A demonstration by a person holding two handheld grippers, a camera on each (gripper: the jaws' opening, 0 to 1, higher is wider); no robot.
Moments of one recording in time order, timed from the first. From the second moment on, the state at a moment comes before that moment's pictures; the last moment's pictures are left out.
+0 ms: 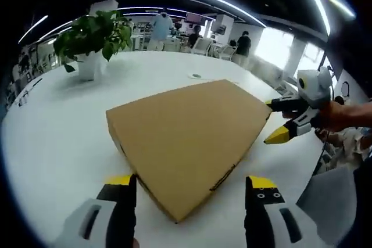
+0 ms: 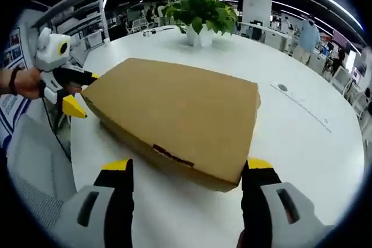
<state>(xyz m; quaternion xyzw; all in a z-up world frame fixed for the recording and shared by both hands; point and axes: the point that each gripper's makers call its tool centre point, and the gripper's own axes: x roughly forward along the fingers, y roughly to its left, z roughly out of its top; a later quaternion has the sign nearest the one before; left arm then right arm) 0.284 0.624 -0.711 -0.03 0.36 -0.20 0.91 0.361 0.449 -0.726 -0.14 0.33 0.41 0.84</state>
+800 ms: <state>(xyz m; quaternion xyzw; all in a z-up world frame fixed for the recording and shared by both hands) 0.287 0.640 -0.703 -0.02 0.35 -0.15 0.92 0.363 0.447 -0.713 -0.12 0.33 0.39 0.85</state>
